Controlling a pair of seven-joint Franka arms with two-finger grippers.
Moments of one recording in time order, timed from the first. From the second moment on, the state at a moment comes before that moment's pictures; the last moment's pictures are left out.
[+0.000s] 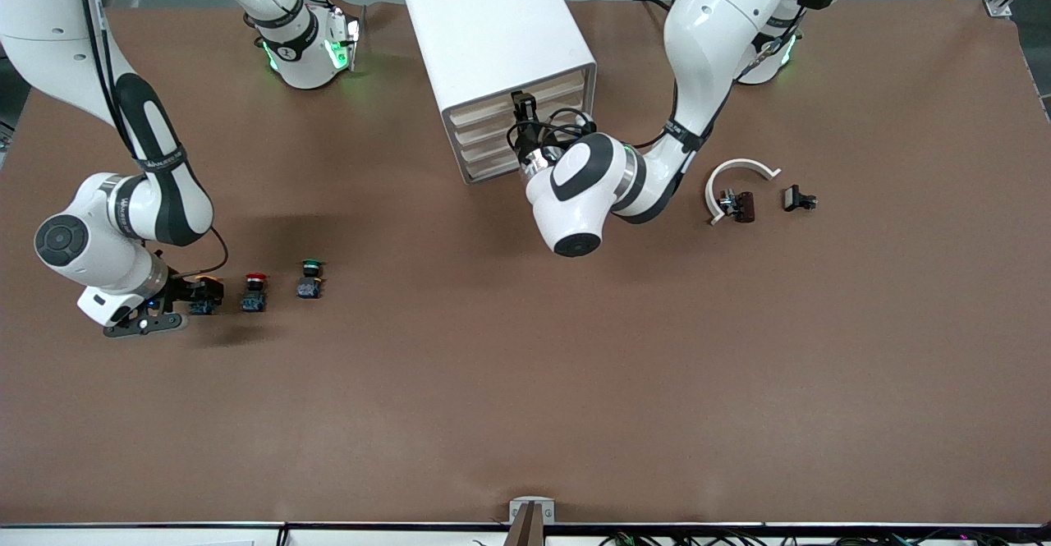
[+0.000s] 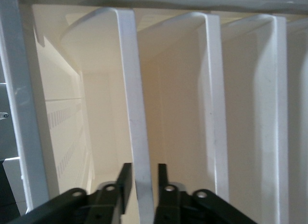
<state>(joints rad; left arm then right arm) -0.62 0.76 -0.12 -1.43 -0.91 1.35 -2.35 -0.12 0.52 -0.09 -1.99 -0.08 2.54 -0.31</state>
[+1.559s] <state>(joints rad) -0.53 0.77 0.00 -1.34 -0.94 1.42 -2.33 -0.14 0.57 -0.06 -1.95 -0.07 2.55 -0.31</state>
